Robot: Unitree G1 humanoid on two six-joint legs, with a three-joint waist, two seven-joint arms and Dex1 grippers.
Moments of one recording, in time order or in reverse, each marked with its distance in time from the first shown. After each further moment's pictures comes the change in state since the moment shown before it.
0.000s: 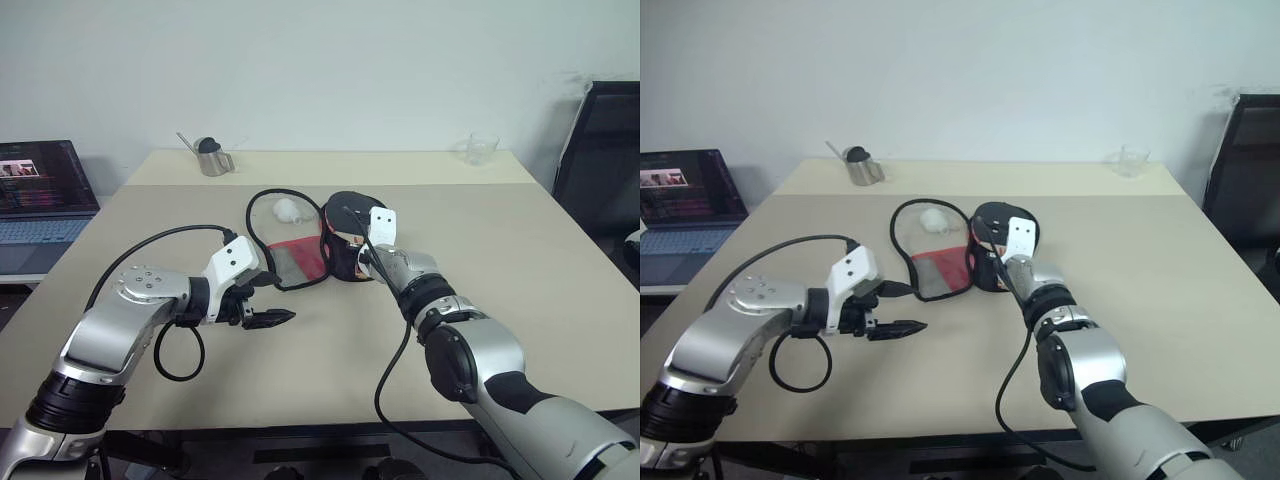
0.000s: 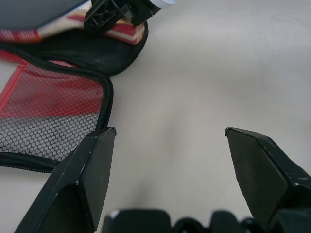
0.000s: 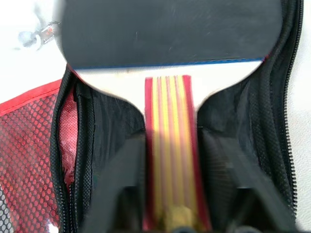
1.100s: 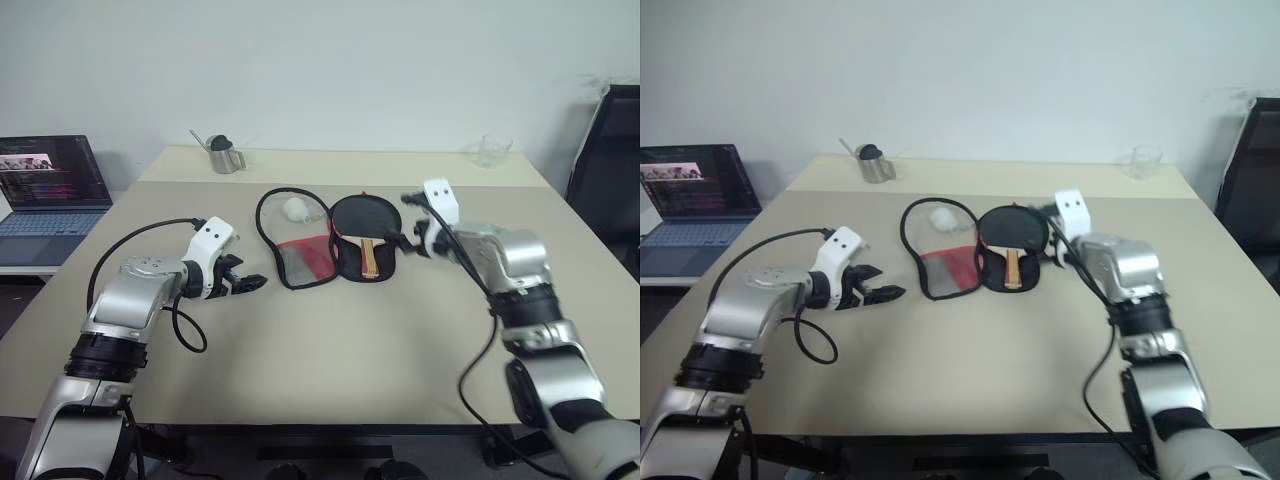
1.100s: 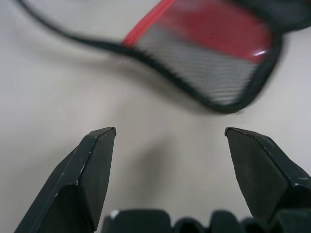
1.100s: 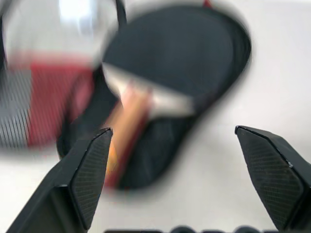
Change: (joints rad) left arm -0.248 -0.116 -0.036 0.545 0.158 0.047 0.248; right arm 0.373 -0.512 0.357 -0.993 0.075 0.627 0.576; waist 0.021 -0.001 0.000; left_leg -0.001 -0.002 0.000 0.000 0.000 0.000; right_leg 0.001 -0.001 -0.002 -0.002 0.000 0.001
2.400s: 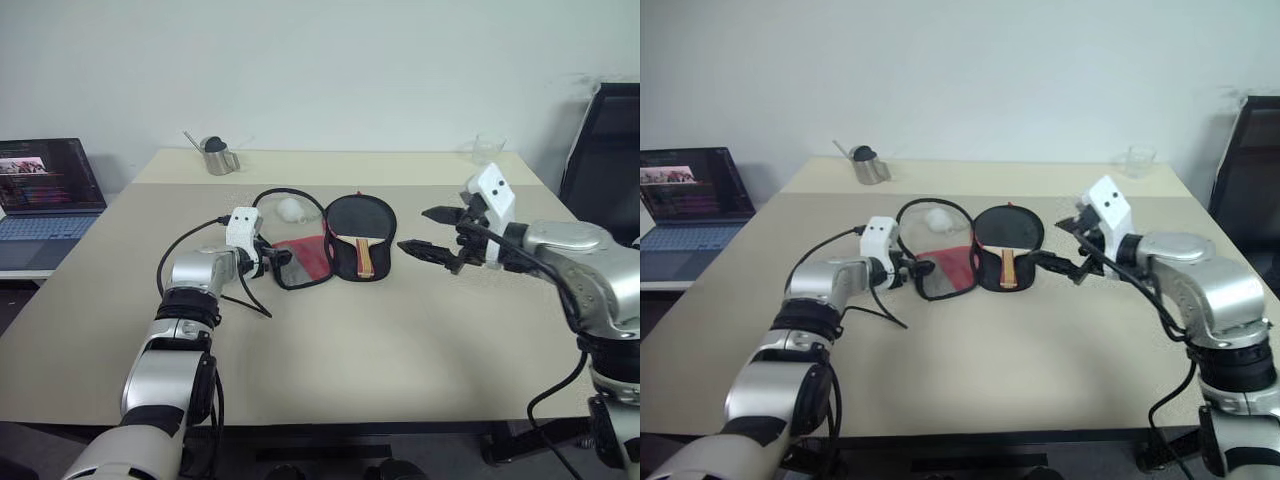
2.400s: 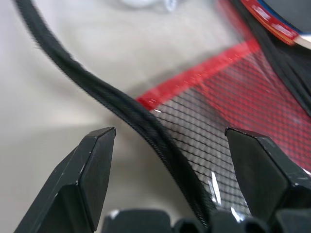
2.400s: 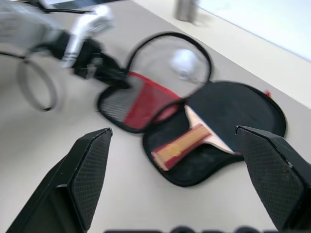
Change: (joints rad) left arm -0.301 -0.329 0.171 0.518 0.024 -0.058 0.327; right arm 0.162 -0.299 -0.091 -0.536 0.200 -0.096 0.396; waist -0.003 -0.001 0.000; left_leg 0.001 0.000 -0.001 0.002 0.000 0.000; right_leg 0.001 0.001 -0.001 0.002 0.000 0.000
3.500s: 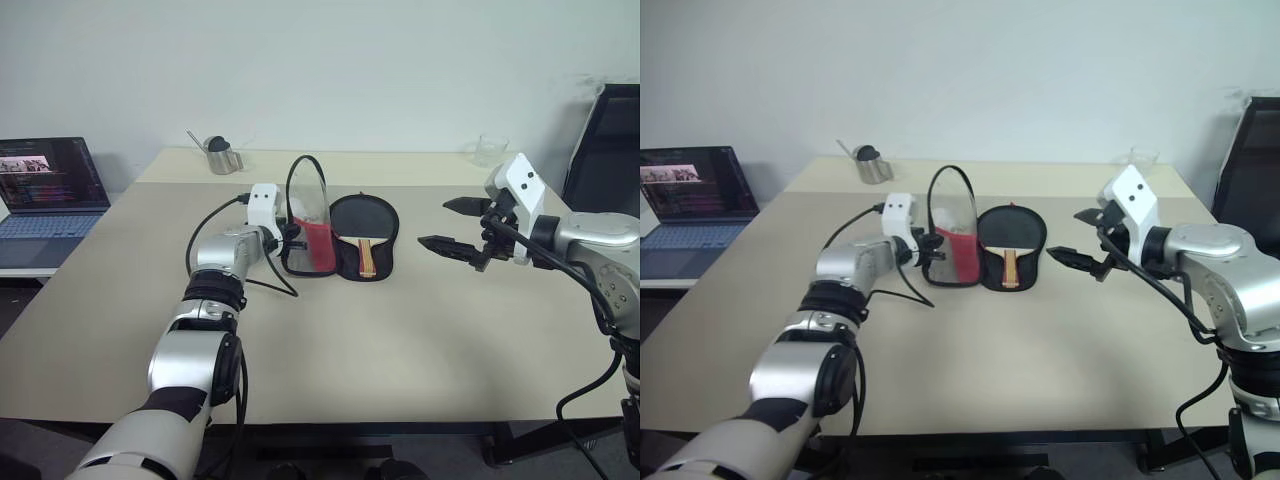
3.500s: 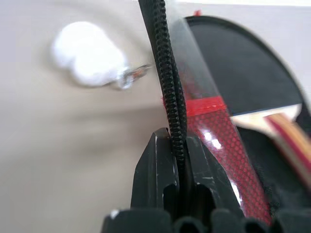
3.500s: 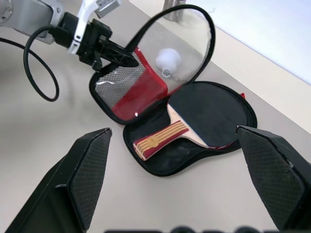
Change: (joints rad) left arm -0.120 -0.154 0.047 0.047 -0.029 -0.088 0.066; right arm 0.013 -0.076 -0.026 0.028 -0.007 -0.048 -0.021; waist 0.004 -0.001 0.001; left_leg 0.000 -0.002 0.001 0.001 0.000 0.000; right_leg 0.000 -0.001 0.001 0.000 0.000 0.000
